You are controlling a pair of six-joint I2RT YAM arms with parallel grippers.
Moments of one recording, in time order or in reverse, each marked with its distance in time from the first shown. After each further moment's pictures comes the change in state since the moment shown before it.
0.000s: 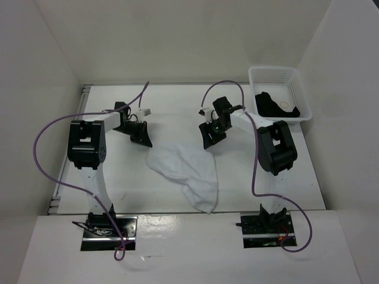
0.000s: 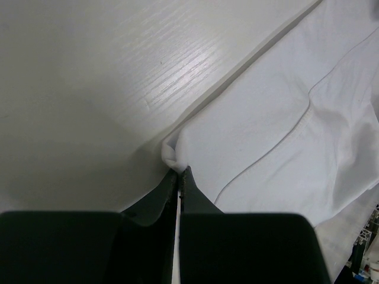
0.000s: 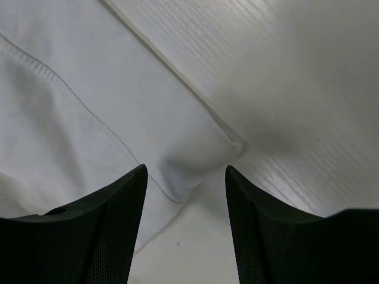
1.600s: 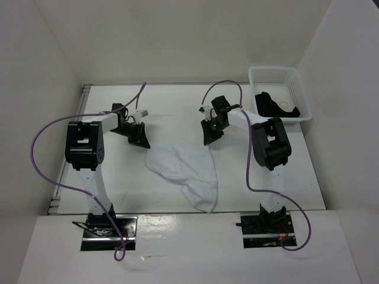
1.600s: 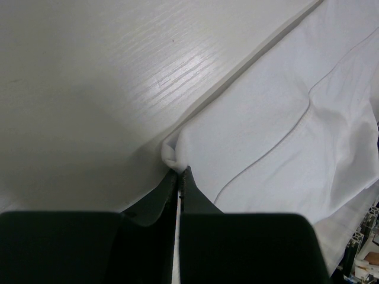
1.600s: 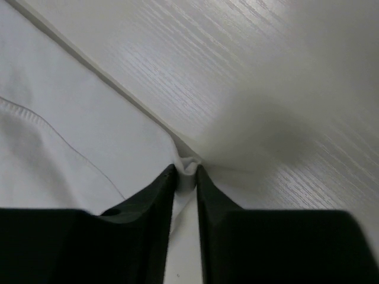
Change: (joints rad) left arm 0.022 -0.027 -0.043 0.005 -0.008 -0.014; right arm -0.009 0.102 0.067 0.048 -0.010 0.101
